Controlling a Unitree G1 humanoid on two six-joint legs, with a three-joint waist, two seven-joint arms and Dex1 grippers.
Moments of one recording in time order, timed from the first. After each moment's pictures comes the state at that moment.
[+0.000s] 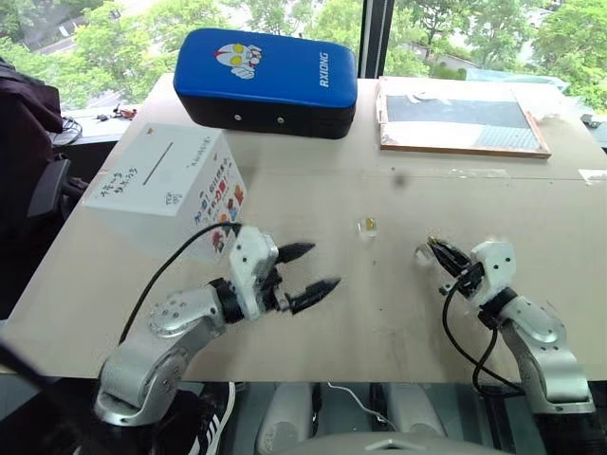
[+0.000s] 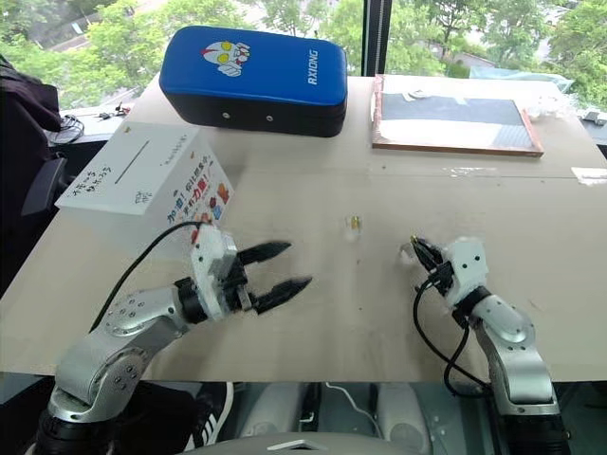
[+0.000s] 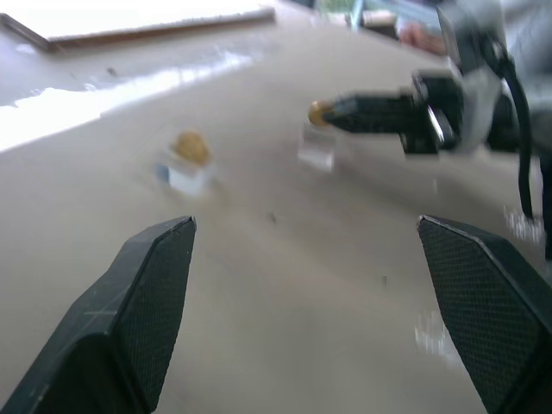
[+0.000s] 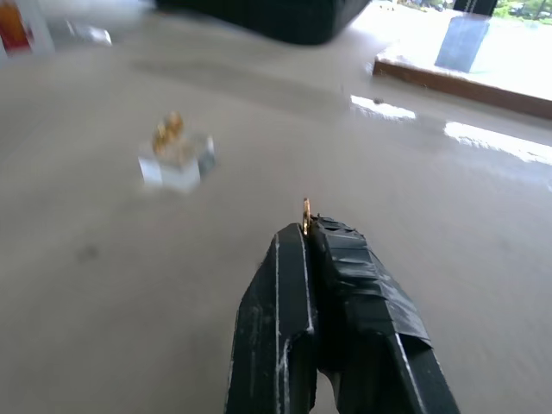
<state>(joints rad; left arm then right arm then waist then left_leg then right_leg) -0.07 0.46 0.07 -0.62 -0.75 0.63 -0.60 0.02 -0.33 -0.08 -0.31 0.35 0.22 0.51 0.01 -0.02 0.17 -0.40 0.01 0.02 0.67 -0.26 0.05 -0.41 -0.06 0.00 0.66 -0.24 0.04</state>
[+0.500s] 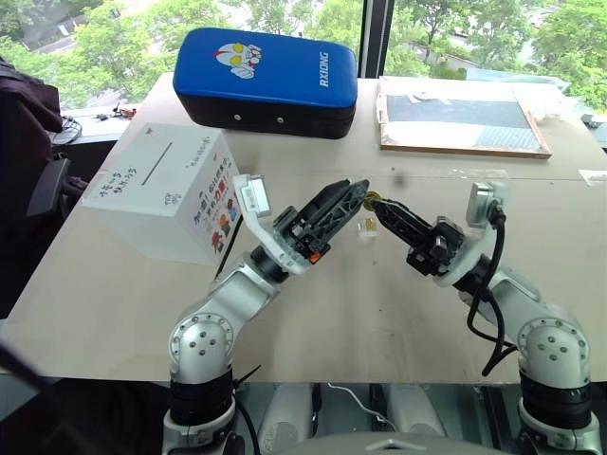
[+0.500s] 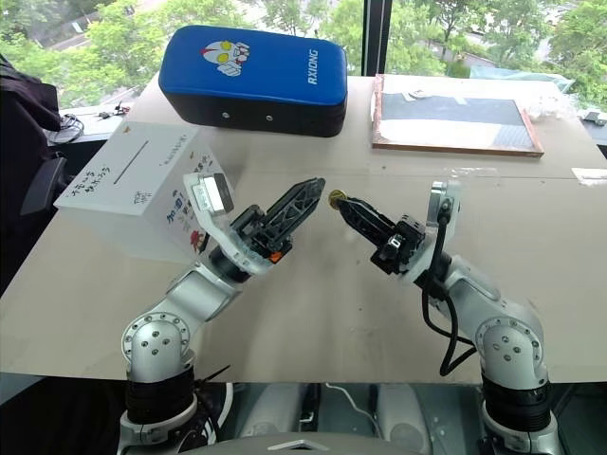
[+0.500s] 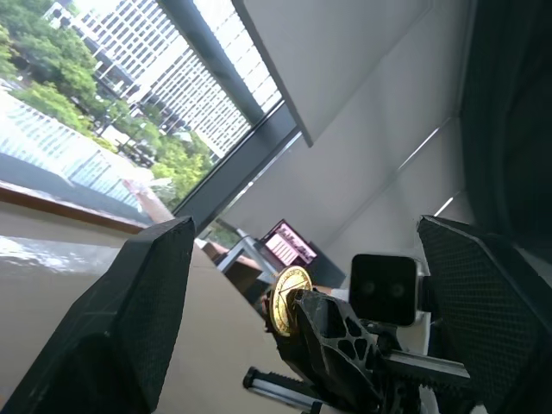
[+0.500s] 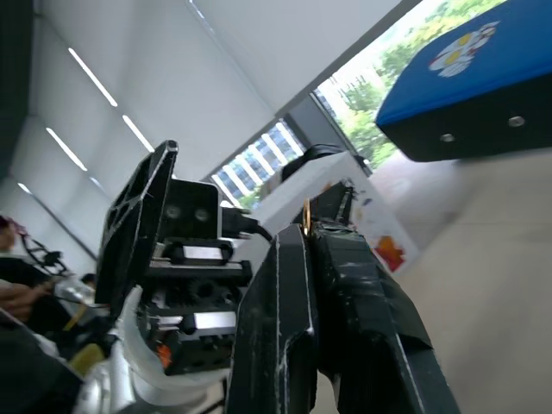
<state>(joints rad) -0.22 0.14 0.08 -0.53 -1.29 0.71 -0.29 -0.21 -0.27 -0.08 -0.57 1.28 0.74 0.29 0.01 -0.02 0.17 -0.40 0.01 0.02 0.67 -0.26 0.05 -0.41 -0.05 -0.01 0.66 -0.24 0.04</state>
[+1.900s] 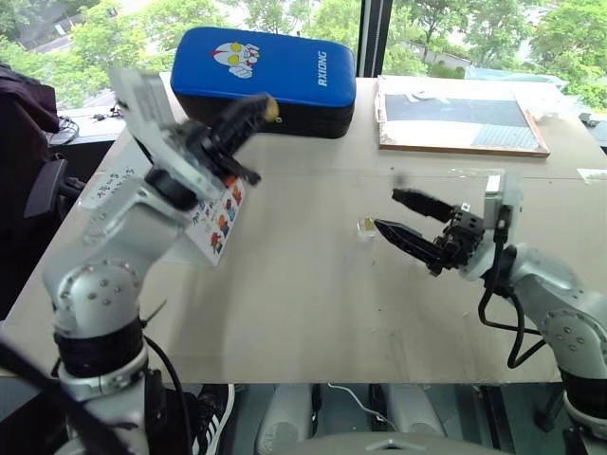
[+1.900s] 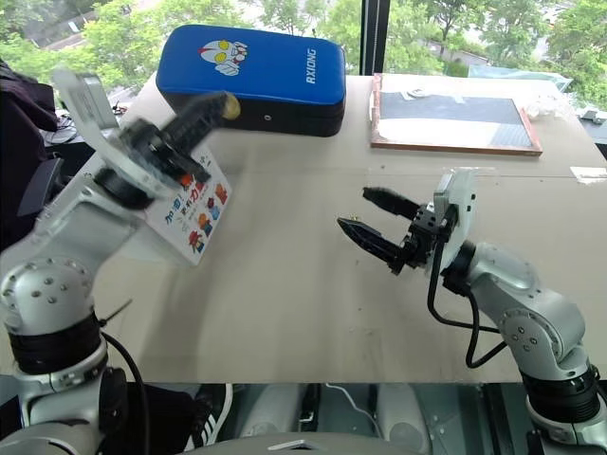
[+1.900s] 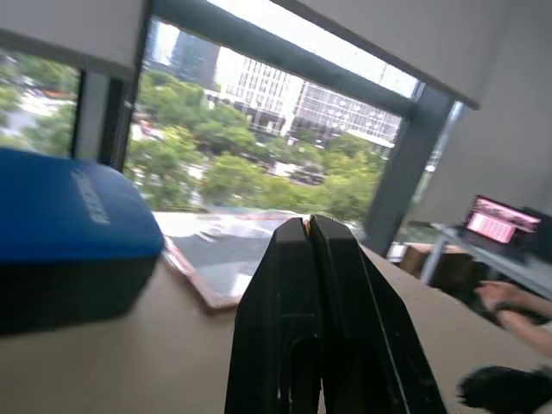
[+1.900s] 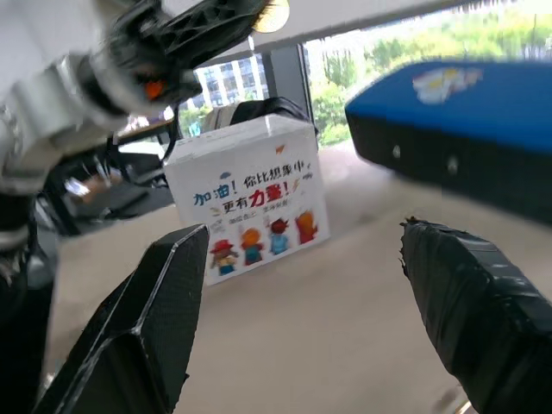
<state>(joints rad) -0.57 0.65 0.30 -0.48 -1.07 0.70 -0.05 -0.27 -0.58 -0.02 -0.56 0.84 0.48 0.63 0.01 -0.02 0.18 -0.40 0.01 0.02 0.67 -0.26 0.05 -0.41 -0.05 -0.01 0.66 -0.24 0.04</state>
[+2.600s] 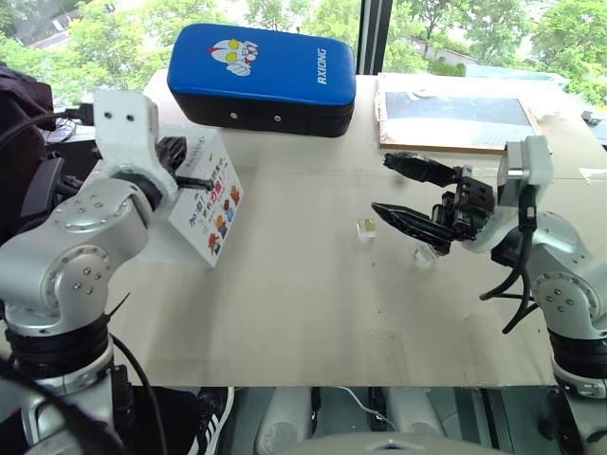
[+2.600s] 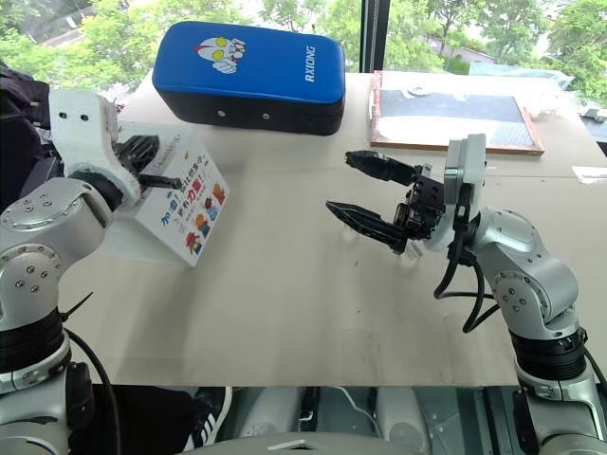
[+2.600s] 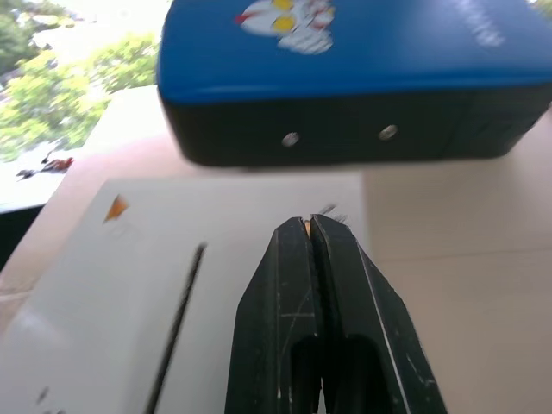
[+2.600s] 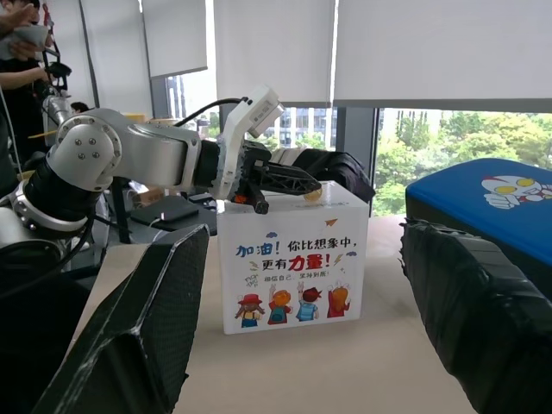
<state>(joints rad) -0.50 0.79 0.33 -0.49 -0.73 1.12 0.18 -0.42 -0.52 -0.03 -0.43 0.85 0.43 0.83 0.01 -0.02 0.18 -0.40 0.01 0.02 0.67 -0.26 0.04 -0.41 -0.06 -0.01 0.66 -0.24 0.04</state>
